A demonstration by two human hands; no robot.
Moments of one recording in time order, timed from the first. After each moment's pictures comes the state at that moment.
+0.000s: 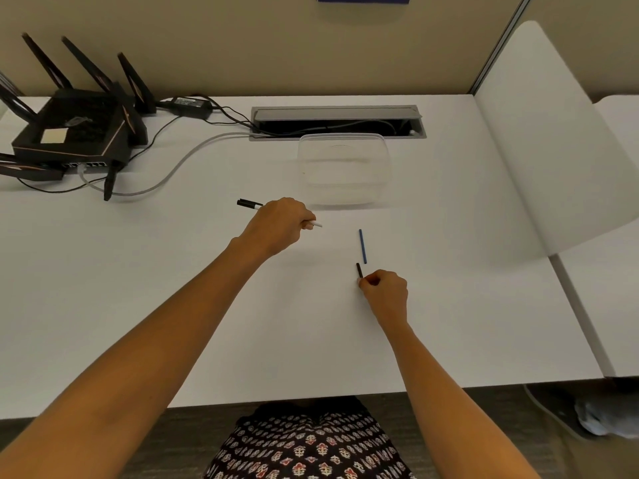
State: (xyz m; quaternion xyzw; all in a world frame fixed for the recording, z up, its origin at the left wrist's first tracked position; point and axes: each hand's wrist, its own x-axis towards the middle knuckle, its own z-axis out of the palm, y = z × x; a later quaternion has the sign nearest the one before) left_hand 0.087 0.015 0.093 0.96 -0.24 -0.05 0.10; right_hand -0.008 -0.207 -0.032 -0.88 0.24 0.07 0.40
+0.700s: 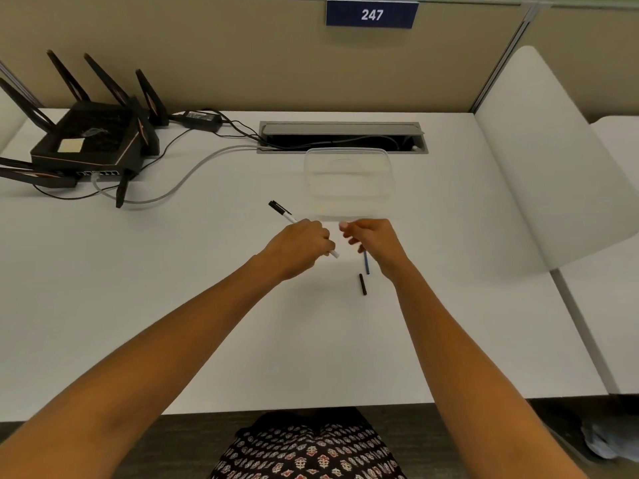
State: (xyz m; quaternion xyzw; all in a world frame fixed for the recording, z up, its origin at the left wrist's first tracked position) left_hand 0.066 -0.002 0.091 0.93 -0.36 -0.02 -0.01; right_hand 0.074 -0.188 0.065 -0.80 0.09 0.11 0.59
